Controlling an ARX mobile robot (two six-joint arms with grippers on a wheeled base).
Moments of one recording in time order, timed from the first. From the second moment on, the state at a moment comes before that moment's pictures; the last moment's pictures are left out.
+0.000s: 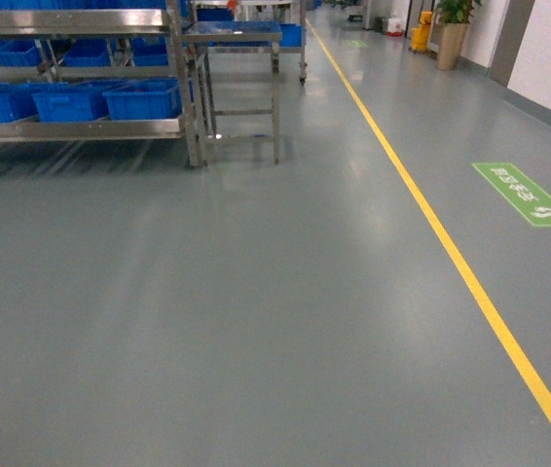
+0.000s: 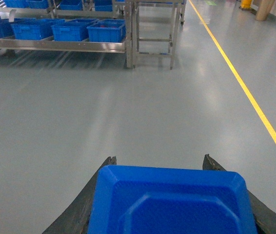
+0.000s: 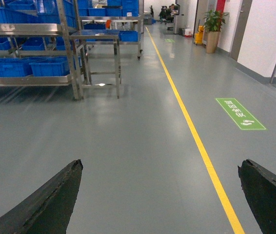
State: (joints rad) left arm -0.50 0.60 0.27 0.14 -0.61 -0.12; right arm 0.00 0.01 0.01 0.00 0.00 0.00
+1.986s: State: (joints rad) left arm -0.50 0.60 0.27 0.14 -0.61 -0.12; right arm 0.00 0.01 0.01 0.00 0.00 0.00
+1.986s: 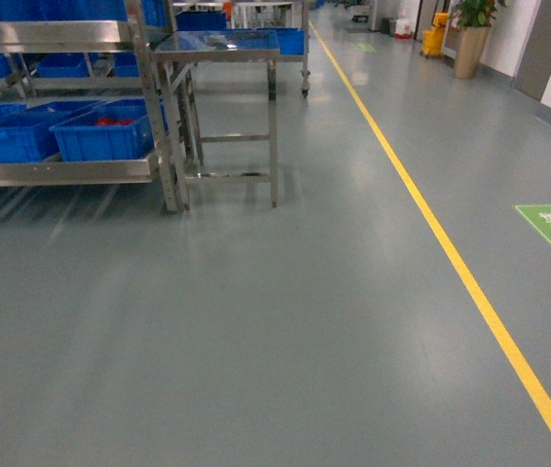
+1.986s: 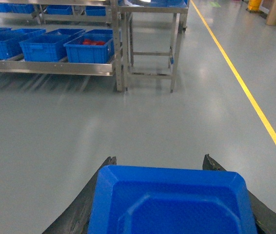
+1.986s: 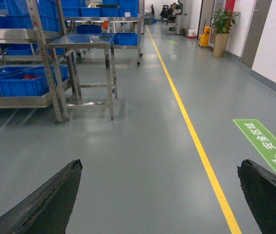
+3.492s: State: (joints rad) left arm -0.50 0.60 0.27 0.14 -0.61 -0.12; right arm 0.00 0.01 0.01 -0.01 0.00 0.00
